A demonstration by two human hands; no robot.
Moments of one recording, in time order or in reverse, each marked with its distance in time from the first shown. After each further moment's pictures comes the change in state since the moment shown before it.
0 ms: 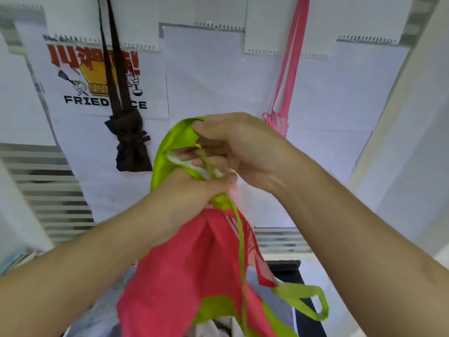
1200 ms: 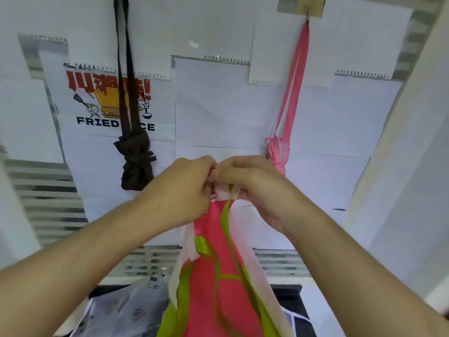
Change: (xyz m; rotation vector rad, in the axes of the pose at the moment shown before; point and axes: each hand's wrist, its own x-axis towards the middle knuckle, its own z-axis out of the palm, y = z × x) left_hand 0.037 0.023 -0.042 1.023 -0.077 0.318; right_hand -0.015 0.011 -0.008 -0.334 0.149 -0.036
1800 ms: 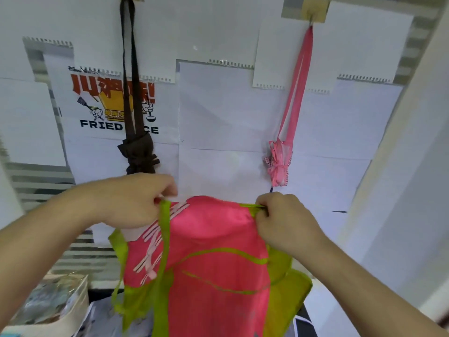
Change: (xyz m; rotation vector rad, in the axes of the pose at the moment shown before) left_hand -0.018 -0.072 -0.040 0.010 -0.466 -0.151; right_hand -0.011 0.074 -0.023 -0.995 0.276 -0.010
